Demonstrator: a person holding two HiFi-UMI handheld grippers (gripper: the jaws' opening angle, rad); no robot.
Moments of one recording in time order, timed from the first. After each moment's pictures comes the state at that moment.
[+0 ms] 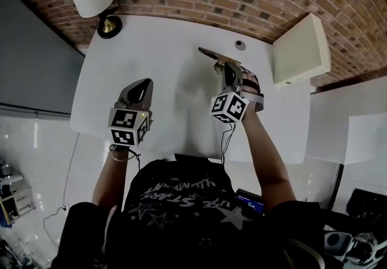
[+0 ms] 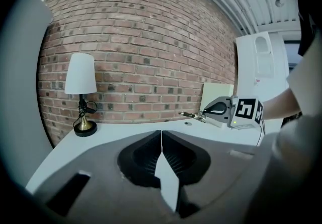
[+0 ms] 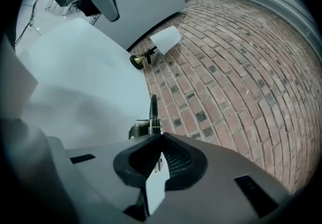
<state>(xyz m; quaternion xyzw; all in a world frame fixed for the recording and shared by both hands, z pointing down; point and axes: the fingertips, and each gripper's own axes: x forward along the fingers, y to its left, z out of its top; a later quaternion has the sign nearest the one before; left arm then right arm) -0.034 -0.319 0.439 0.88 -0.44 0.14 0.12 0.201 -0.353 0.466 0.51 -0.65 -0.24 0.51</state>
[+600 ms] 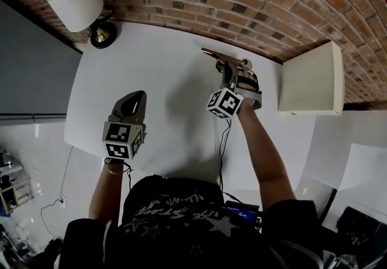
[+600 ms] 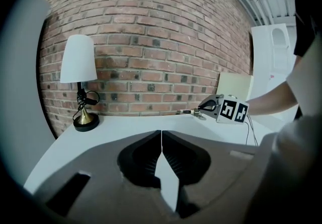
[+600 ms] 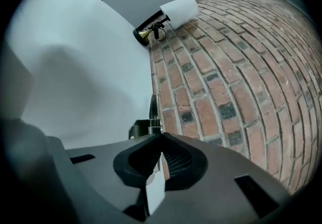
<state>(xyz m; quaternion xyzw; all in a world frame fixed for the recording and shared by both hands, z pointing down) -0.021 -0.391 0.476 0.85 -0.47 0.19 0.16 0.240 -0.485 0.532 0.45 -0.63 -0.25 0.58</state>
